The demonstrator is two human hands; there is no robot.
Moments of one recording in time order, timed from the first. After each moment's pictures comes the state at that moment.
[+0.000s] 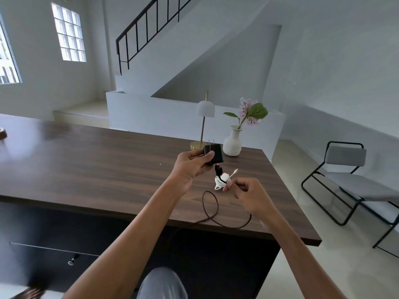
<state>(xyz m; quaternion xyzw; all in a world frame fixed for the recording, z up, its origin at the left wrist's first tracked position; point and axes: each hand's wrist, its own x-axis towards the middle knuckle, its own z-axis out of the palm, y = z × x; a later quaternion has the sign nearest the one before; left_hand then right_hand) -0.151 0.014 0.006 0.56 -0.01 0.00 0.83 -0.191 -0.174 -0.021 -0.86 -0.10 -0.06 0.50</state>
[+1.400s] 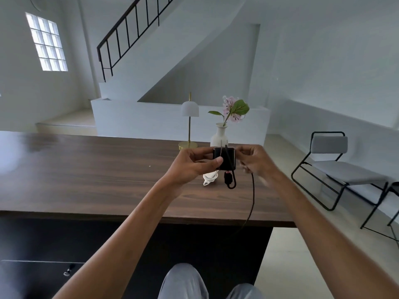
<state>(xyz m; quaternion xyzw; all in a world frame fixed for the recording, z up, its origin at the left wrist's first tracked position) -0.200 -0.004 0.022 0.67 -0.23 -0.03 0.71 -0.169 -0.220 0.031 -0.78 -0.13 -0.08 0.61</state>
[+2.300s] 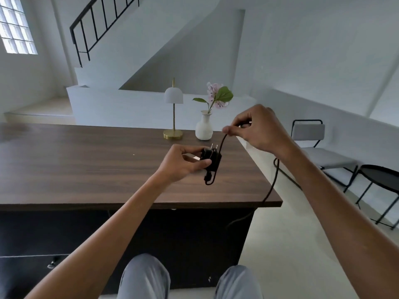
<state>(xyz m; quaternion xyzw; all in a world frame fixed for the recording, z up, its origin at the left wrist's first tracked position) -0.197 -0.021 -0.004 0.78 -0.20 0.04 0.59 -0.236 -0.229 0.102 -0.91 -0.16 -0.27 0.25</state>
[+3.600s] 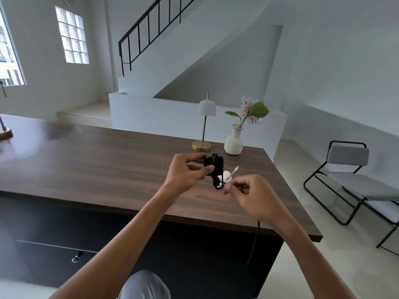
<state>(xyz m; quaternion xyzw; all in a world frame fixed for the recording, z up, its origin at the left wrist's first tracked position) -0.186 0.029 -0.009 0.75 -0.10 0.12 0.65 -0.235 -0.169 0.001 -0.90 -0.18 -0.10 0.39</state>
